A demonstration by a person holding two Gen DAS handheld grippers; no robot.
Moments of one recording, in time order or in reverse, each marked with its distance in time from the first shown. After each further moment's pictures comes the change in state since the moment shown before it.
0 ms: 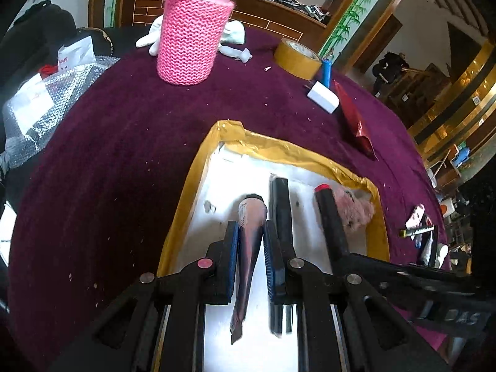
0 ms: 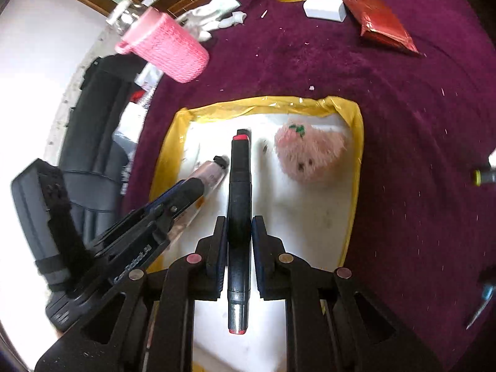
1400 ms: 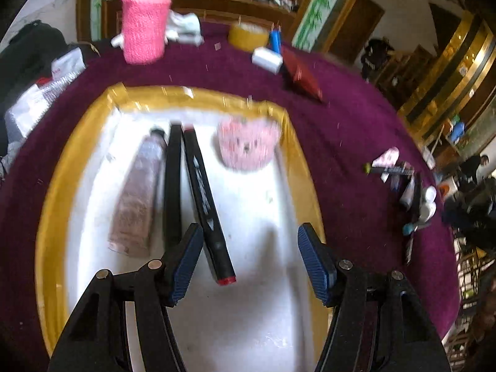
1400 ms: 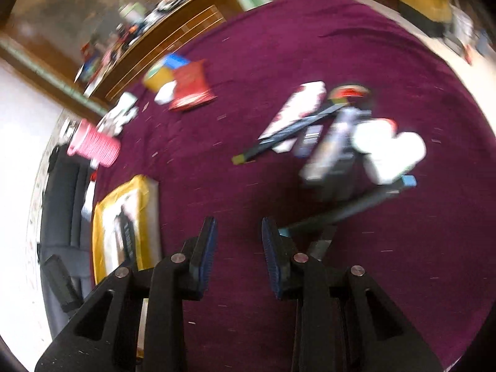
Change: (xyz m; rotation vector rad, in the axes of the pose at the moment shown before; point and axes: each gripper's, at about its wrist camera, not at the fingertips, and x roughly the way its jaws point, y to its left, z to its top) left arm -0.034 -0.089 -0.085 0.086 -0.036 0.024; right arm -0.191 -0.198 -0.096 0.329 -0.300 -0.127
